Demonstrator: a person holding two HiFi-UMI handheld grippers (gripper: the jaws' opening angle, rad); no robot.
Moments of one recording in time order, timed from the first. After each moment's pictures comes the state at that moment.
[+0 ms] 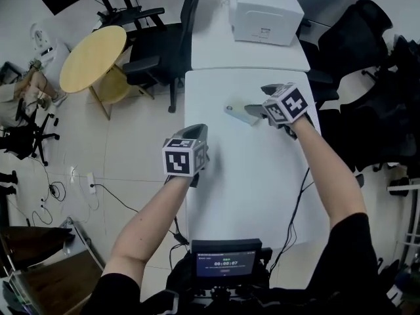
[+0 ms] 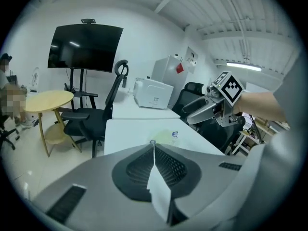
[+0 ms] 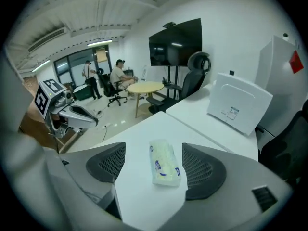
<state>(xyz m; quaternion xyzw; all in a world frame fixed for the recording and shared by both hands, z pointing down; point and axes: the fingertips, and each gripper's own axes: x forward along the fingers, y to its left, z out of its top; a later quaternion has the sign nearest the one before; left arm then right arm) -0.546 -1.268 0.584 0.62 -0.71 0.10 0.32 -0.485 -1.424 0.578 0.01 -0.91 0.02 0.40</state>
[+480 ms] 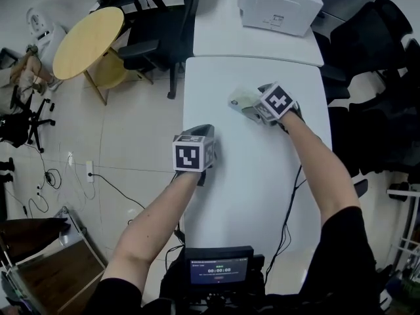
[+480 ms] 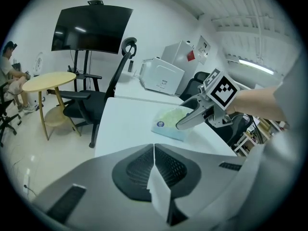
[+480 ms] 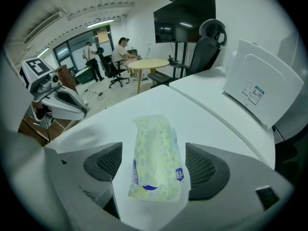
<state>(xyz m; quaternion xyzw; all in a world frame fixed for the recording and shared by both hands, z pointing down) -0.582 -1.326 0.711 0.59 -0.69 0.11 0.40 -0.546 -1.479 0.747 -0.03 -0.86 0.01 0.51</state>
